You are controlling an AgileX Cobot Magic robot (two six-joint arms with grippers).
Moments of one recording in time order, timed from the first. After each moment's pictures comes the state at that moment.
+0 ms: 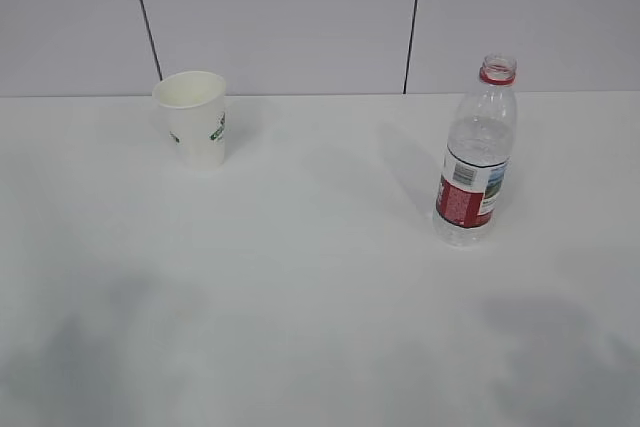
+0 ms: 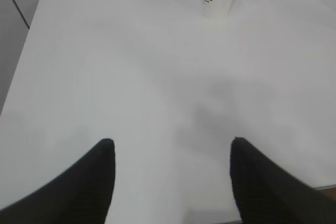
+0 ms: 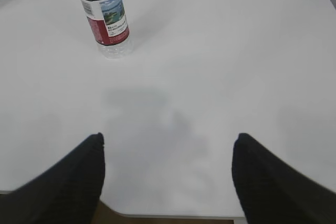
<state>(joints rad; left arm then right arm) -0.15 0.01 -0.55 0.05 1.11 -0.05 0.08 -0.02 -0.50 -0.03 1.15 0.04</state>
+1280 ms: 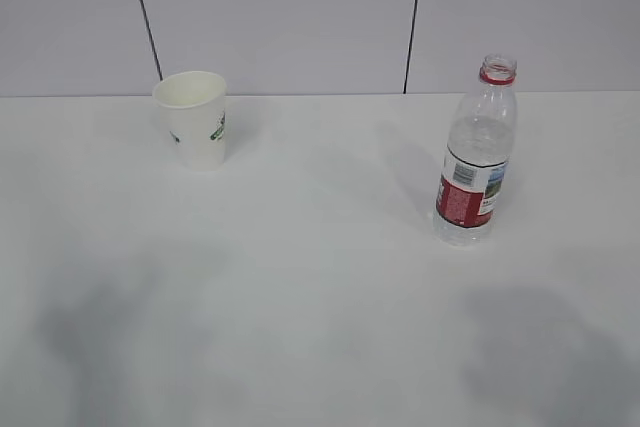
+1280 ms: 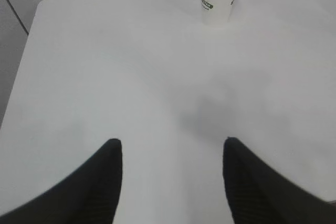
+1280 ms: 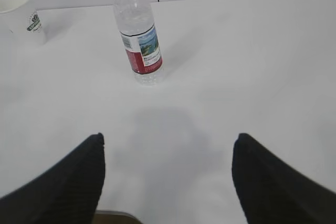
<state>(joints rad) -0.15 0.18 -0.59 0.05 1.01 -0.05 0.08 0.00 -0.59 0.07 1.14 0.04</state>
